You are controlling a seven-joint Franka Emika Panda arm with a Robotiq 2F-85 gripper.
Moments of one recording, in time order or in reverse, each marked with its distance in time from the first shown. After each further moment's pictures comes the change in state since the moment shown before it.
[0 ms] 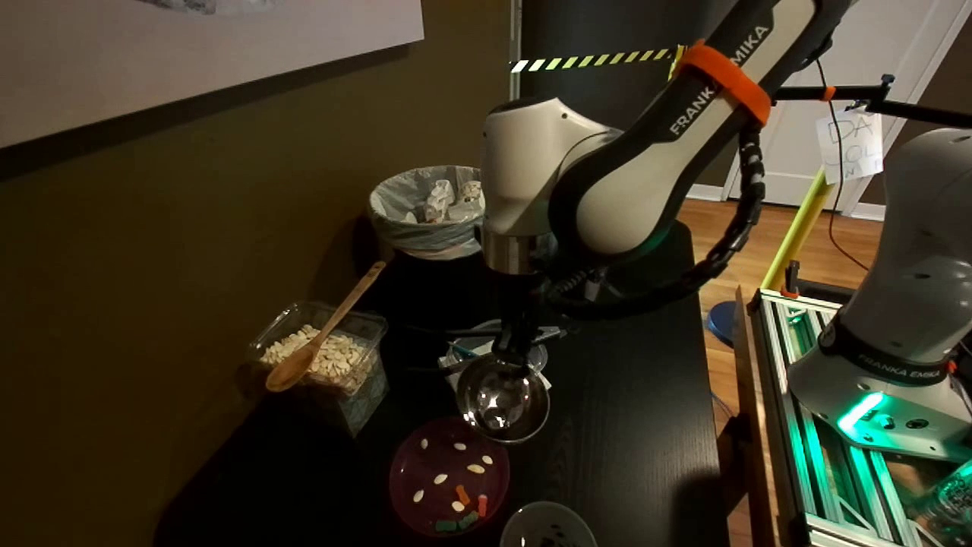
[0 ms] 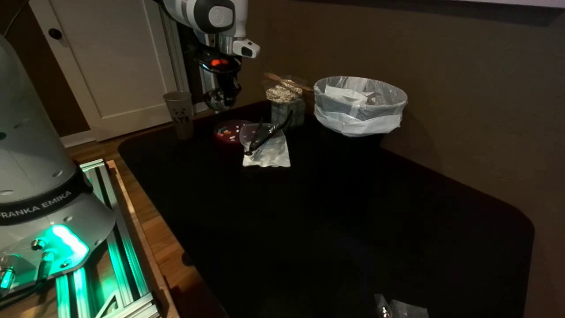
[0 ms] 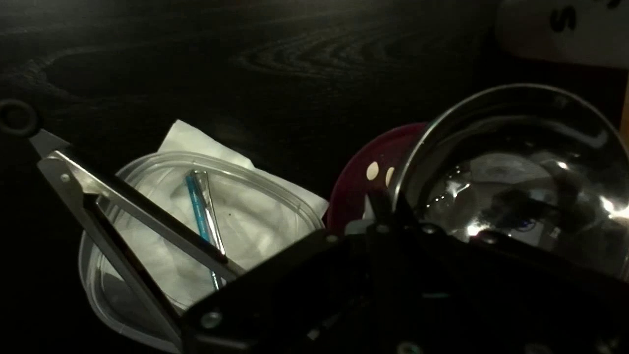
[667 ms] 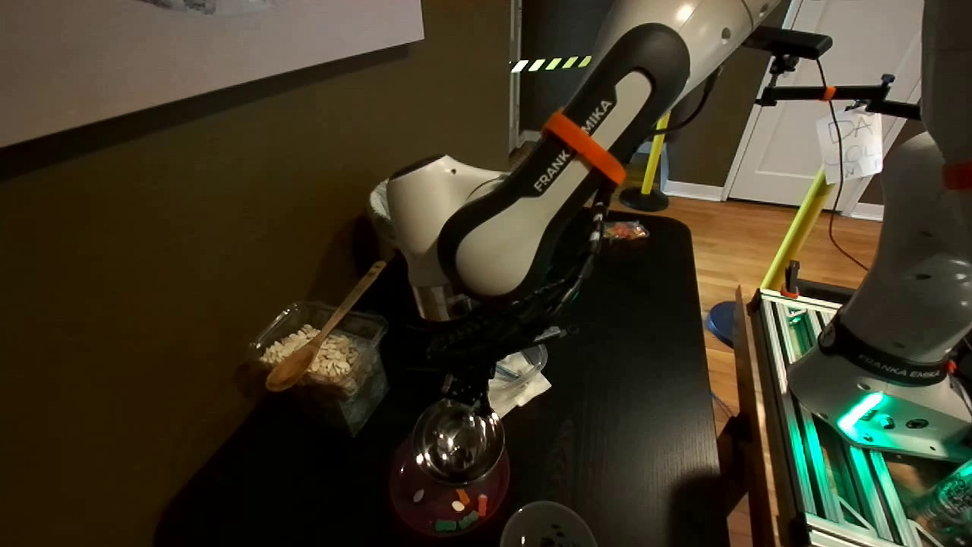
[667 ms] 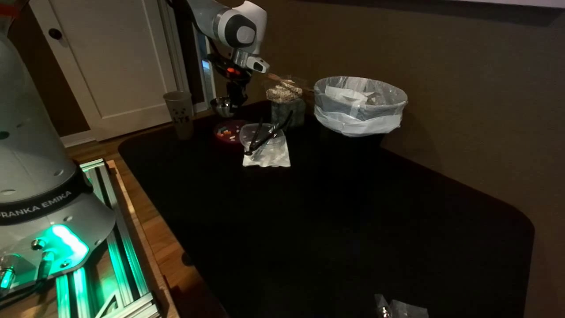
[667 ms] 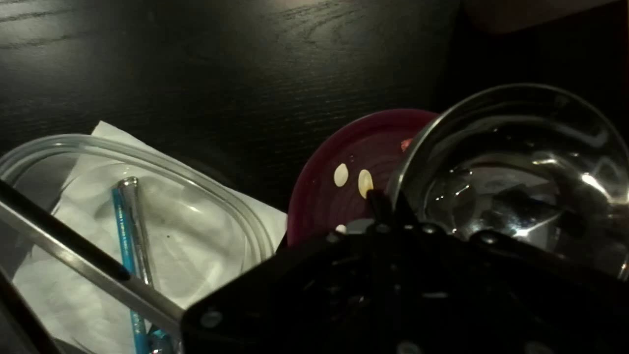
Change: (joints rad) arm 0.037 0.327 -0.014 0.368 -0.025 -0.216 0.101
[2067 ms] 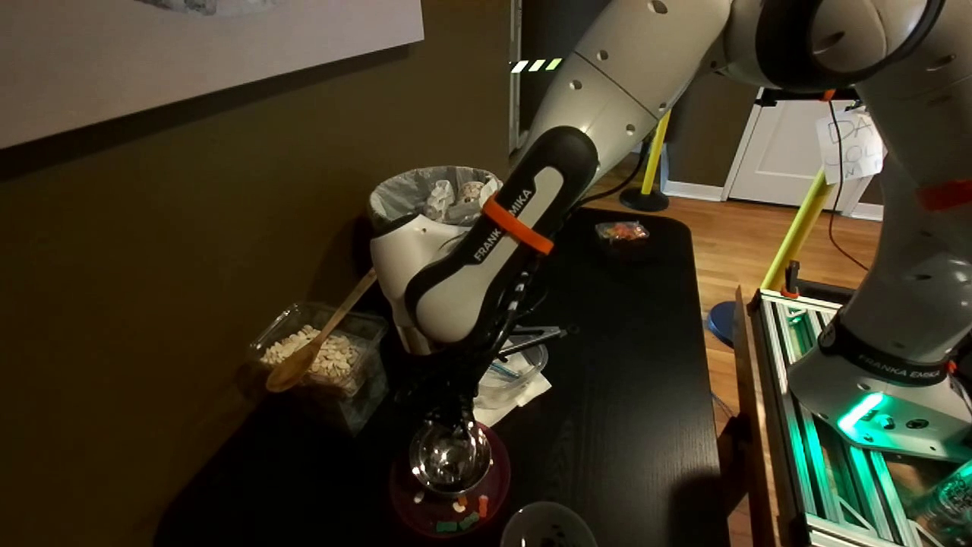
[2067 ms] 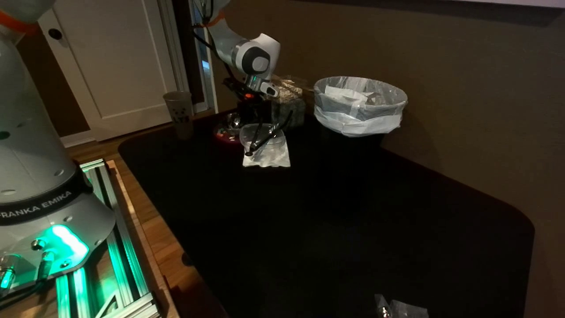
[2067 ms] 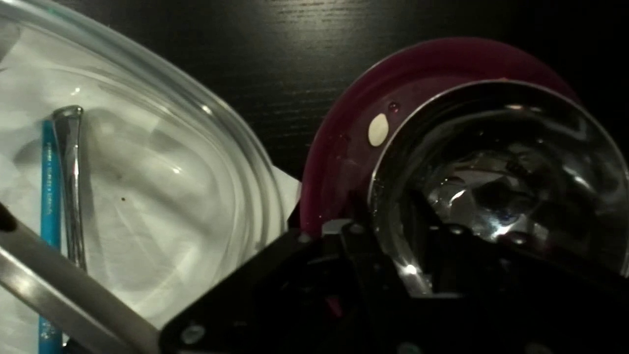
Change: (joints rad) arm 0.006 0.262 -0.042 0.214 -0.005 -0.004 -0.116
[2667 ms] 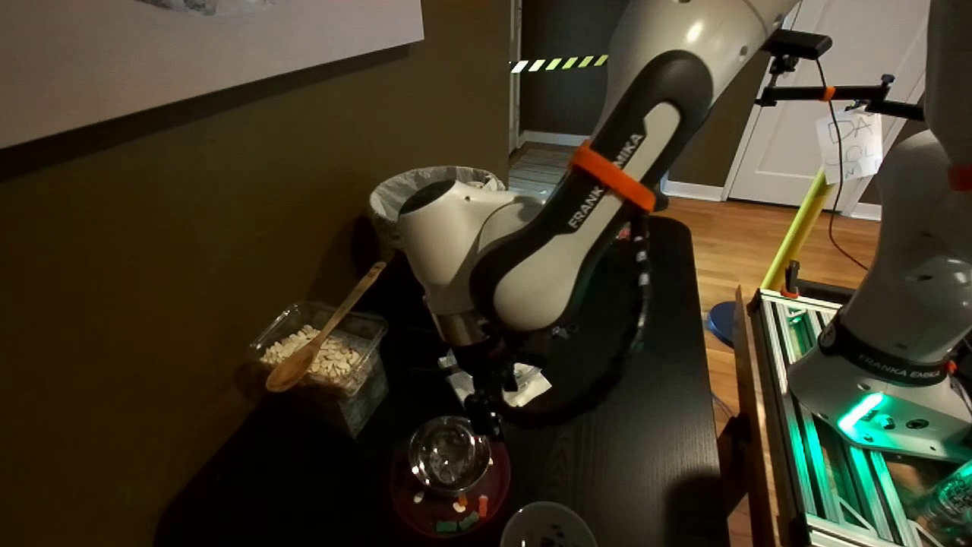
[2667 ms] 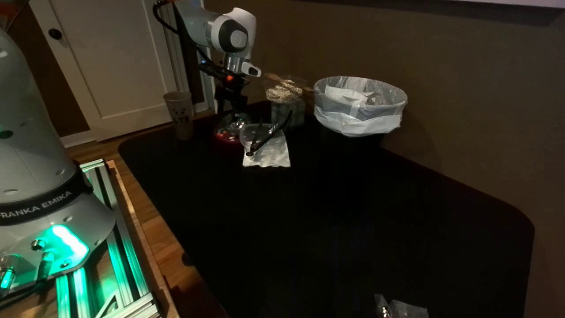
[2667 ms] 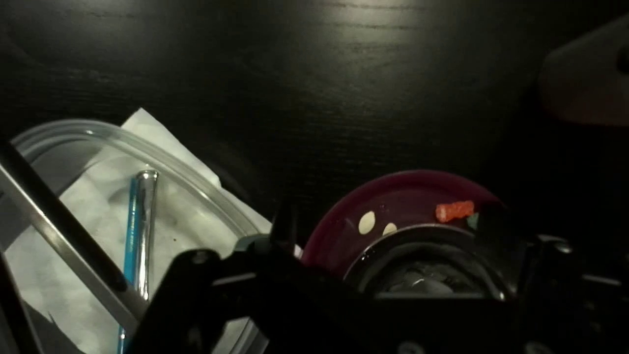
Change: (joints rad) arm 0.047 -0.289 0.019 -0.297 -0.105 0.016 -0.023
